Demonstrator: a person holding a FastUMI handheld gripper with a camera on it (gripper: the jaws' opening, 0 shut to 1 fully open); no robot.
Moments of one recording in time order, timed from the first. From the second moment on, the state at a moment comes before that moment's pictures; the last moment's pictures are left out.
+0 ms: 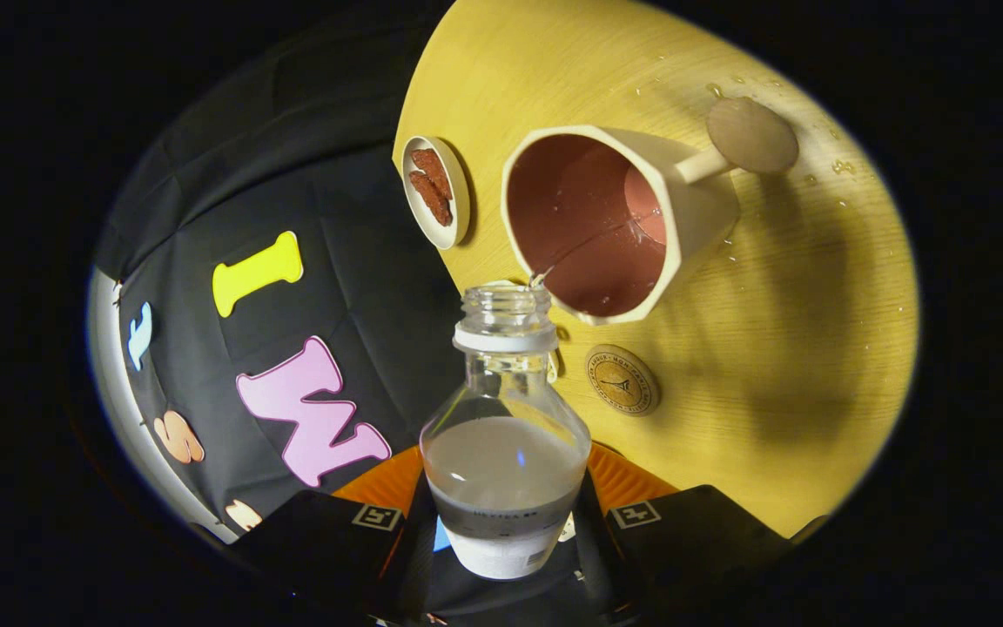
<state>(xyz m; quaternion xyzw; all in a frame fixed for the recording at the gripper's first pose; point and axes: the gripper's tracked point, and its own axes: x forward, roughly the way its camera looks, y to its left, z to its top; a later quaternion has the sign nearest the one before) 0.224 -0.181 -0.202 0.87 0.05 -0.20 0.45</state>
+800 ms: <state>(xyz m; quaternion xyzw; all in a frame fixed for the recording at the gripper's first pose) 0.222 -0.185 -0.206 0.93 0.09 -0.20 0.31</state>
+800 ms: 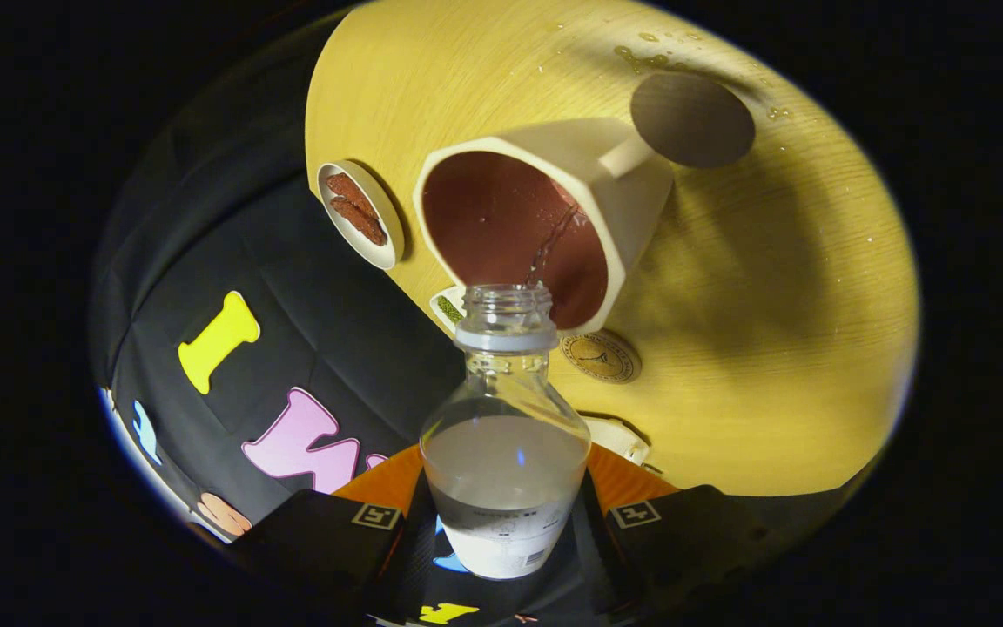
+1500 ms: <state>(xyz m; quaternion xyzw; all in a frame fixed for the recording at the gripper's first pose) 0.221 -0.203 -0.172 0.95 0.11 -0.20 0.21</state>
